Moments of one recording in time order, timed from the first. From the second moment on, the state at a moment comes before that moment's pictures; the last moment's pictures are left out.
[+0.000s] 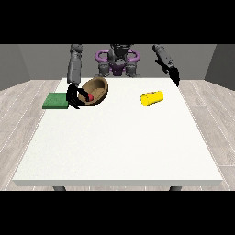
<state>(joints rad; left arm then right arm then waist) -0.45 0.14 0.06 -1.13 -0.24 -0.09 -0.57 -0.34 -0.40 -0.16 -0.63 -0.02 -0.26 -0.64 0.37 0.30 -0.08</state>
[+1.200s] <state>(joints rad) -0.34 0.17 0.17 -0.86 -0.19 -0.05 -0.61 -0.48 -0.82 0.14 -0.85 0.28 0.05 0.18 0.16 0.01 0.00</state>
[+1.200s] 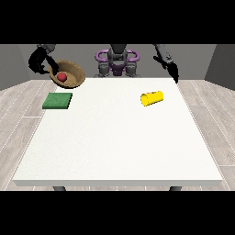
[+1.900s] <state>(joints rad) -0.37 0.38 0.37 -0.85 -0.02 -0.17 -0.81 -0.52 -0.85 -0.05 -0.71 0.31 -0.09 -0.04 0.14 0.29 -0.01</state>
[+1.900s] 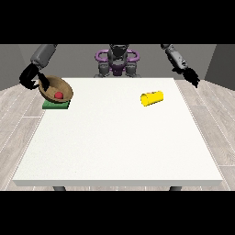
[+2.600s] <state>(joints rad) -0.32 0.46 0.45 -0.97 0.09 -0.25 -0.79 -0.60 -0.79 -0.34 -0.45 0.07 -0.06 -0.13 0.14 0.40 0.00</state>
